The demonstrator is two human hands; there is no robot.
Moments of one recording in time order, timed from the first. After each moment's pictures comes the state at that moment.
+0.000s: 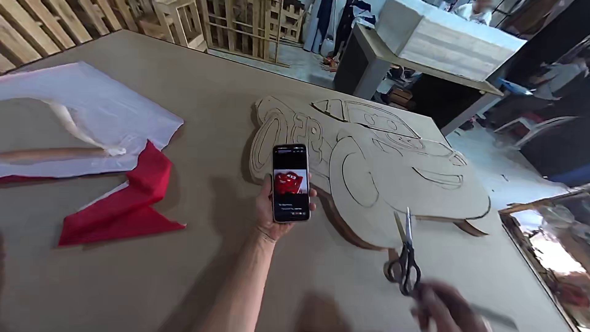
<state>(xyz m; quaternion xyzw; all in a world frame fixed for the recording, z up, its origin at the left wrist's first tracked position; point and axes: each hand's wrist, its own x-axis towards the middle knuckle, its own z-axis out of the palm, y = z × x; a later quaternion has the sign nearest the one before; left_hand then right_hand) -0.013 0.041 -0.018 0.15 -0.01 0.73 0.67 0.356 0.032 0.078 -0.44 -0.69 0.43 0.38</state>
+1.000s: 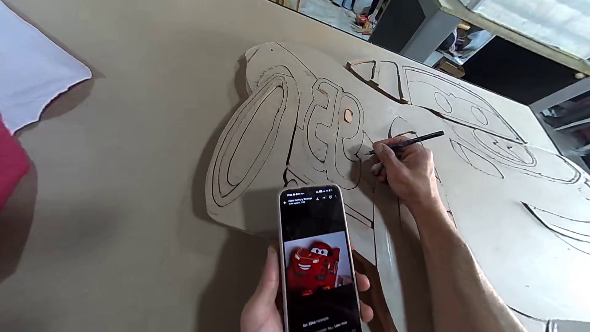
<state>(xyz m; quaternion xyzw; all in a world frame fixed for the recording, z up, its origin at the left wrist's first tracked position) 0.028 0.078 -0.065 -0.05 -0.01 0.78 0.63 0.082 0.360 -0.036 -0.32 -0.79 0.42 0.31</state>
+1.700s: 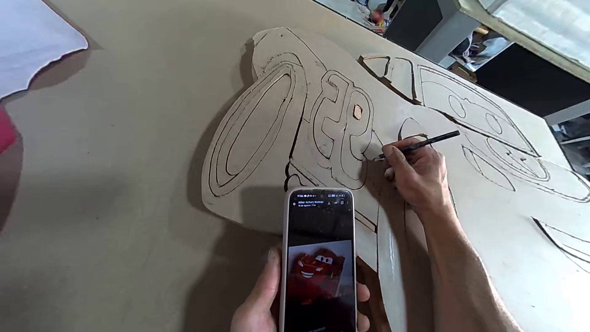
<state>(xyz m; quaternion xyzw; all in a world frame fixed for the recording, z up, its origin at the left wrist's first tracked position) 0.032 0.074 -0.066 -0.03 0.04 0.78 0.62 0.089 0.368 -0.039 -0.30 -0.85 0.33 0.29</state>
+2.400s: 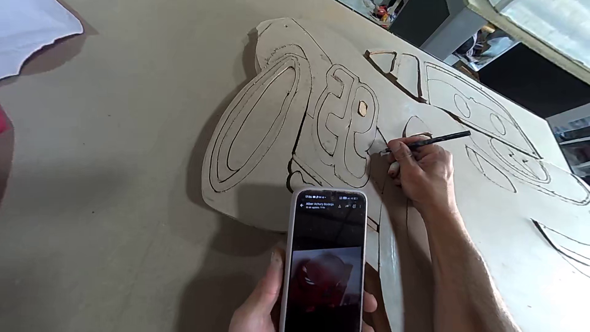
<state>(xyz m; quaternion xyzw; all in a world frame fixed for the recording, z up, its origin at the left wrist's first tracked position) 0.031 0.073 -0.067 -0.01 0.03 0.78 0.63 0.085 0.368 -0.037 -0.33 -0.82 0.35 0.29</state>
